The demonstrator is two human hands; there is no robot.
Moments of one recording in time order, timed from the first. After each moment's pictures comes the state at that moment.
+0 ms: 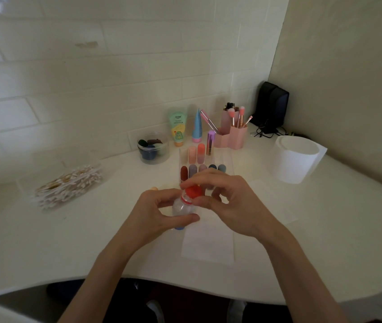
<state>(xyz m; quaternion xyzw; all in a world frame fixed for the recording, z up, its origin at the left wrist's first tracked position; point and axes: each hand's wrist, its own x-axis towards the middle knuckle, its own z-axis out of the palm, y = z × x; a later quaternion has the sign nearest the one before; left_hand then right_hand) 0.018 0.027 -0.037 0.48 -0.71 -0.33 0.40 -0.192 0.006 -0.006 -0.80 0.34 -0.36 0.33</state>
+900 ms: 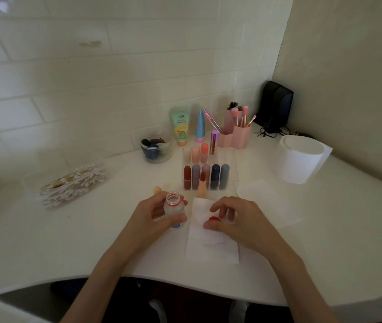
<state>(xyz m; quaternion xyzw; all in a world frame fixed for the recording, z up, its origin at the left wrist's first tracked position) 0.035 0.026 -0.066 0.51 -0.64 -0.38 0.42 -0.216 -0.001 -0.069 -0.76 0.56 -0.22 0.25</state>
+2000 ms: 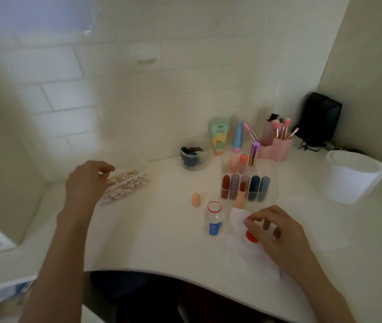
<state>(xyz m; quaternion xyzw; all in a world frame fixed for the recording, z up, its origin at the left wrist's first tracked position) 0.233 -0.002 -0.018 0.81 -0.51 0.07 0.28 -0.204 0.010 -0.087 -0.74 0.51 -0.40 0.20</state>
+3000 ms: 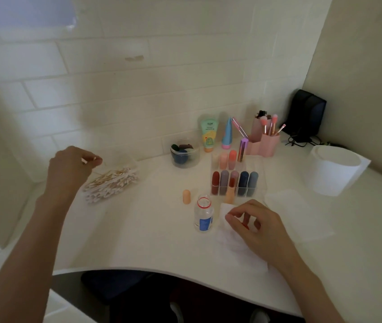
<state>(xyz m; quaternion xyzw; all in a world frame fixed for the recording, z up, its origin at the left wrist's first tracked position) 0.237 -0.012 0.014 0.80 -0.52 0.05 0.30 -0.191 0.011 -0.079 -0.76 0.49 -0.38 0.21</state>
